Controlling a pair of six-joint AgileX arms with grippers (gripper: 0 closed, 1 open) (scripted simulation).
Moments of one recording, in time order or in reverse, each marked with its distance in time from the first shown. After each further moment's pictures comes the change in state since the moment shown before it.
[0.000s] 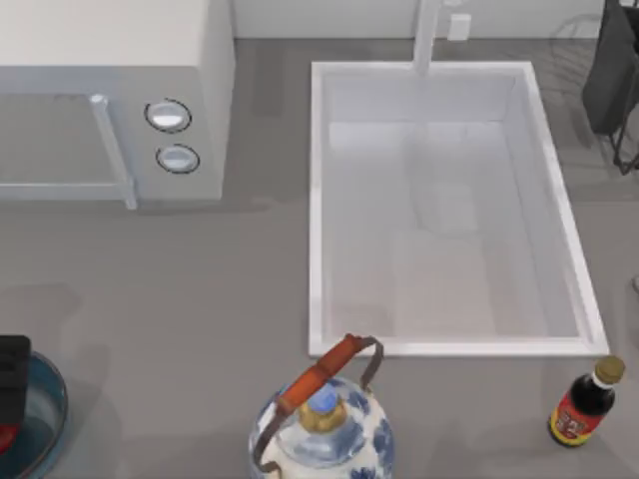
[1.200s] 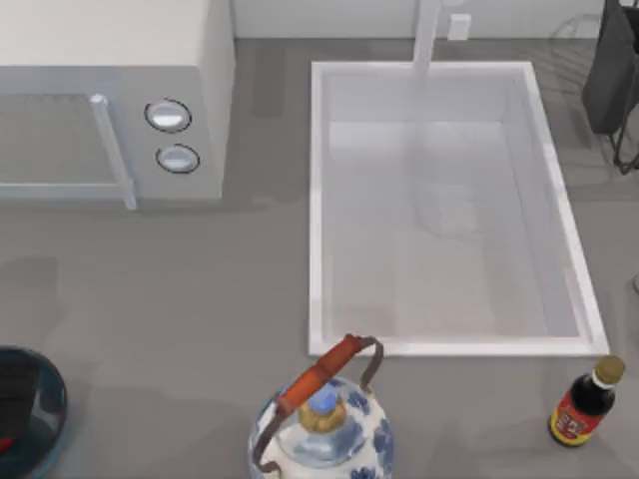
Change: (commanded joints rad) left arm 0.032 0.448 0.057 -0.021 0.000 0.039; right arm 0.000 0.000 0.000 0.000 0.000 0.000
